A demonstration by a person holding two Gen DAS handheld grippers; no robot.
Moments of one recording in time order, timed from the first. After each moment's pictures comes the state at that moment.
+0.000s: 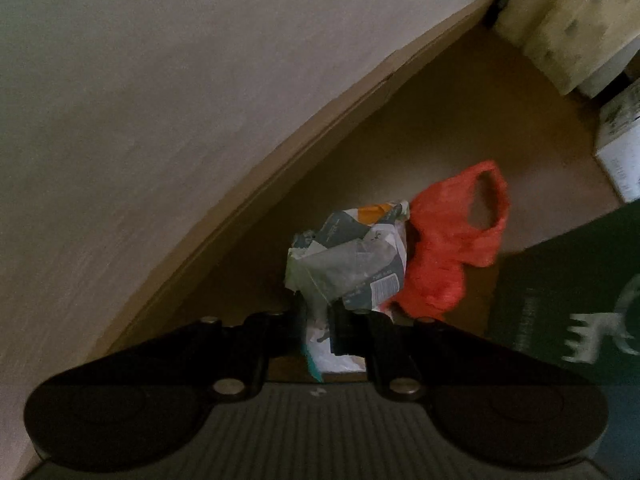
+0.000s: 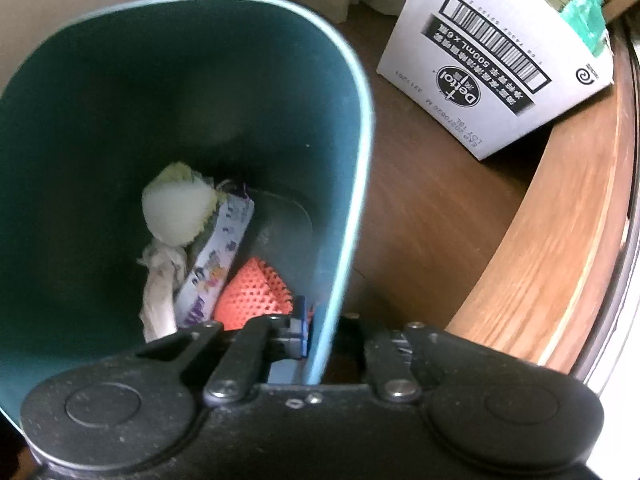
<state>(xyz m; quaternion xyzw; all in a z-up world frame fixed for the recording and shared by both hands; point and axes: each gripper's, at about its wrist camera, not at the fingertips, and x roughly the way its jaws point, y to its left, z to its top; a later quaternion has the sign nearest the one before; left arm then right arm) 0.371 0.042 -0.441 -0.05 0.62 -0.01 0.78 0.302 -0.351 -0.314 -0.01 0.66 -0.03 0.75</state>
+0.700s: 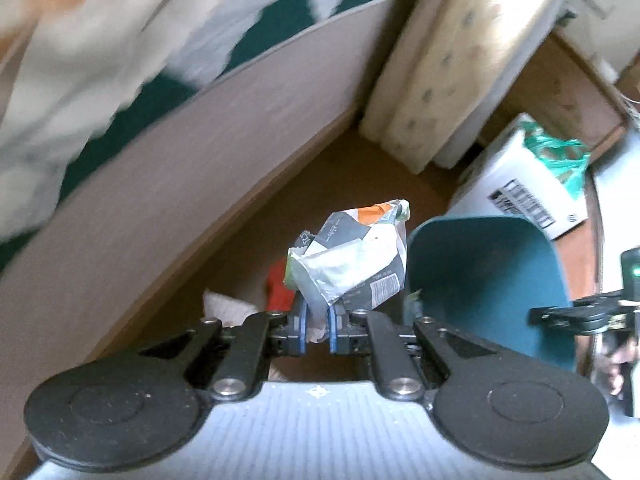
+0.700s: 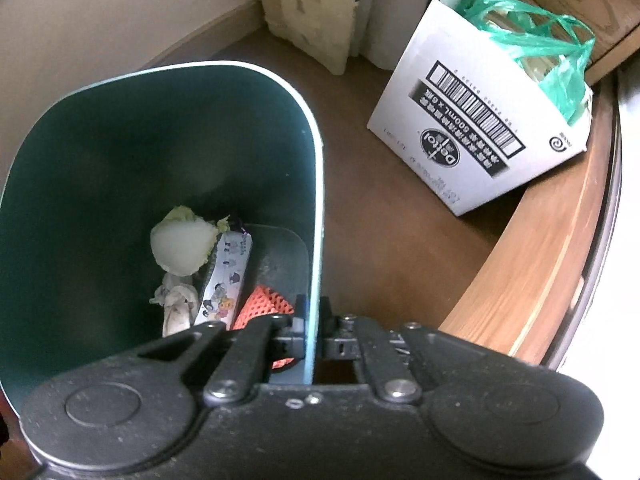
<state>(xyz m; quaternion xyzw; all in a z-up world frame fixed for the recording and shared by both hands) 0.311 -0.014 -0.225 -0.08 0.52 -0.11 0.85 0.308 -0.356 -0.276 -0.07 0.62 -0.01 0.78</state>
